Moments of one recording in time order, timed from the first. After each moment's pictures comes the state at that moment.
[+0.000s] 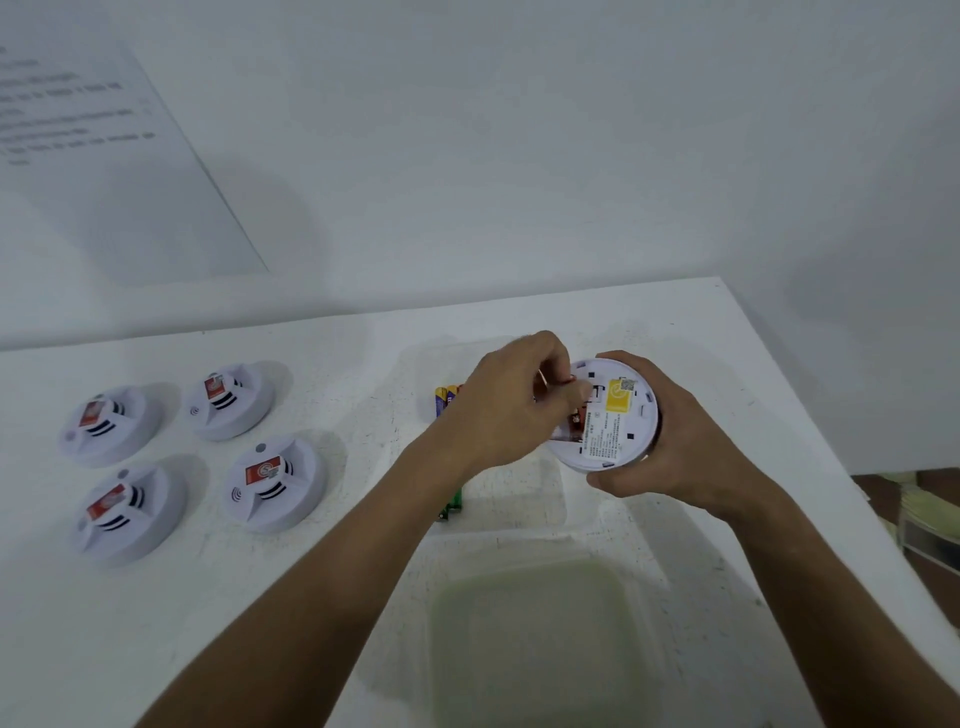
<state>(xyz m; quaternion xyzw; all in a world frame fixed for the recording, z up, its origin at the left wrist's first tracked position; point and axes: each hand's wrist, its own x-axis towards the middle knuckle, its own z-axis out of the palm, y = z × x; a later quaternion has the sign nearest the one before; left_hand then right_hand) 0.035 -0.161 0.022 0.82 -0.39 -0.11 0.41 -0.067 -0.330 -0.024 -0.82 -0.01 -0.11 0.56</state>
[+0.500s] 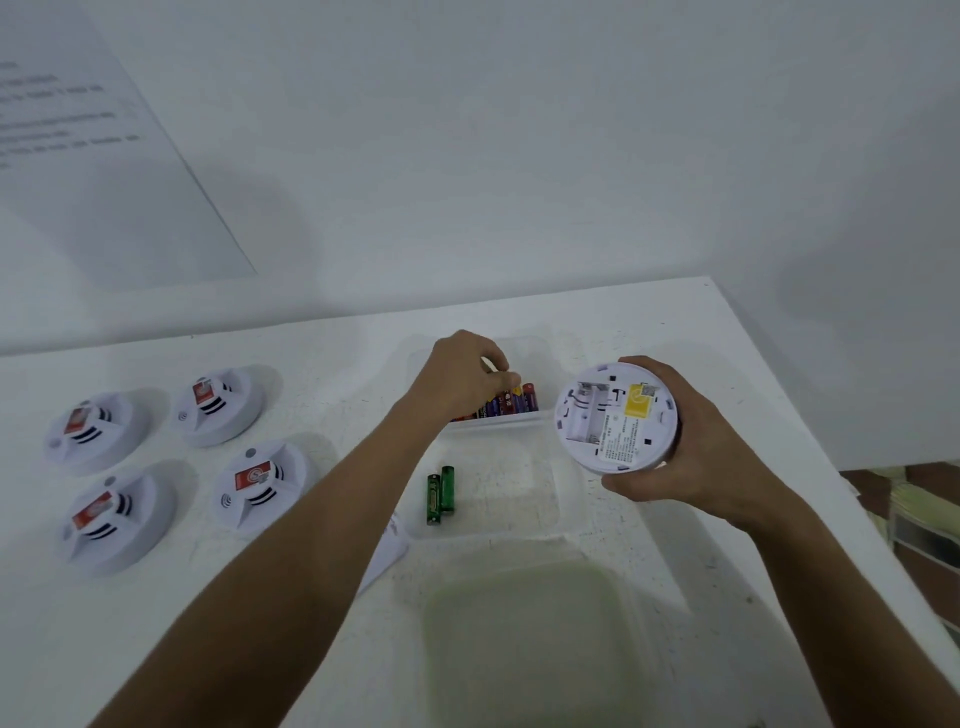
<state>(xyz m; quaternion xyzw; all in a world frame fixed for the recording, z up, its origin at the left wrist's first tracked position) 0.101 -0.168 -0.011 0.91 -0.24 -0.16 0.30 -0.086 -0.343 -0.025 -0.83 0.02 -0.10 0.55</state>
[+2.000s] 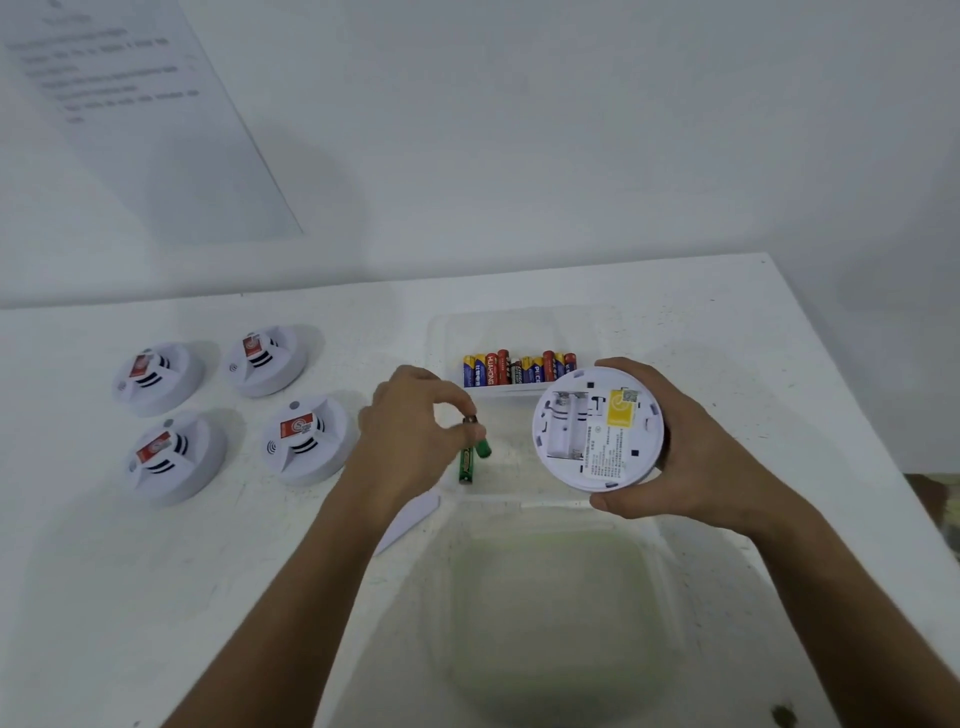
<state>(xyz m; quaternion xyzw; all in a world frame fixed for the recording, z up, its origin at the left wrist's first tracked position) 0.022 -0.070 0.004 0.94 -0.15 -0.10 0.29 -0.088 -0.301 -0.020 -0.81 -0.03 -0.01 0.58</state>
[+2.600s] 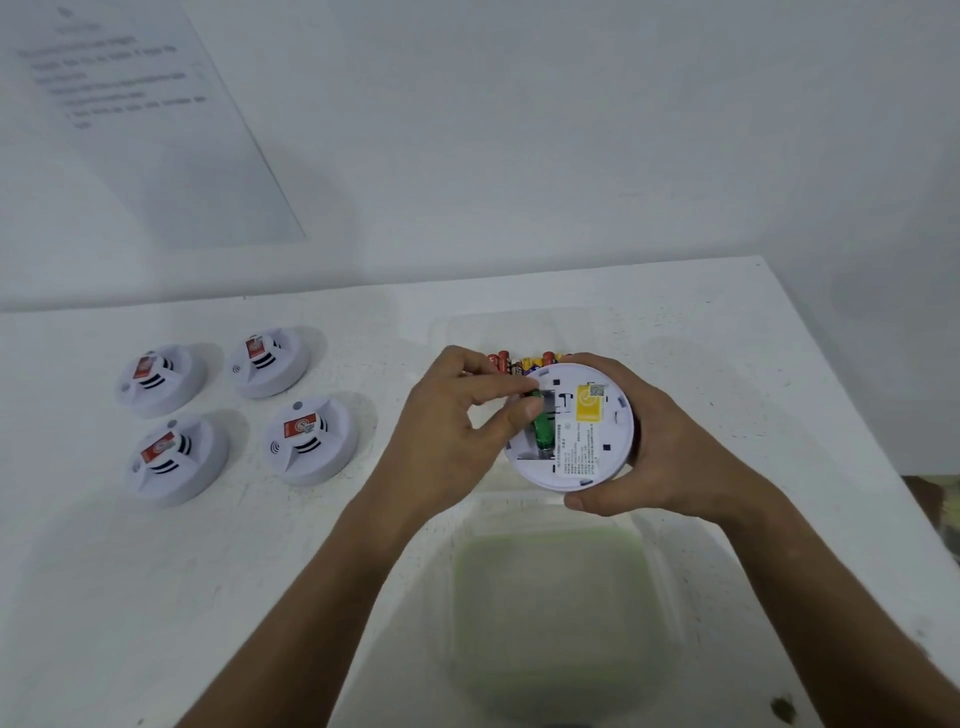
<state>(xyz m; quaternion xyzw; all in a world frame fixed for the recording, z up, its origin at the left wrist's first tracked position) -0.001 -0.085 0.015 0.85 -0.27 -0.06 0.45 -0.077 -0.285 -0.014 -0.79 -0.07 0.00 0.61</state>
